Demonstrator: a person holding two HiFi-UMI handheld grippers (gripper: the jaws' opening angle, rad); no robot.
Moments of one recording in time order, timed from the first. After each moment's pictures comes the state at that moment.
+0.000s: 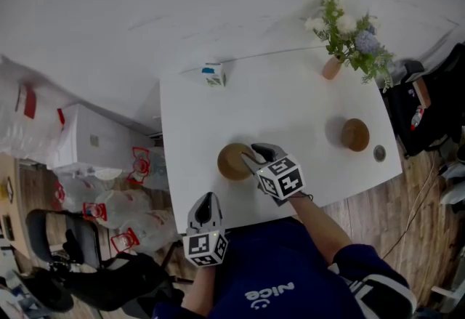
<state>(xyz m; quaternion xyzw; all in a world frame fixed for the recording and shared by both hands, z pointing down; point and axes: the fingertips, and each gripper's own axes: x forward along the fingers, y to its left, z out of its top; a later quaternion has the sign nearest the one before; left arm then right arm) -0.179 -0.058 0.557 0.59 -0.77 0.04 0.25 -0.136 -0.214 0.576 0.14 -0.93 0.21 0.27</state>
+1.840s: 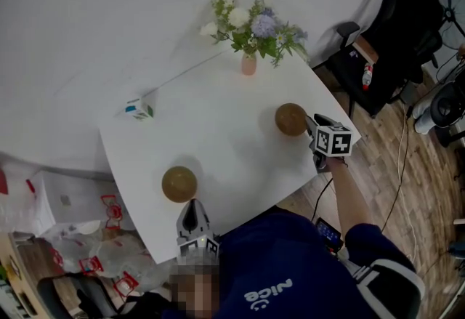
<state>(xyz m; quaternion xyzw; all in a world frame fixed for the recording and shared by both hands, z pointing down) -0.090 -0.127 0.555 0.65 -0.72 0.02 0.24 0.270 -0.403 0.578 0.53 -0.78 0.25 0.23</state>
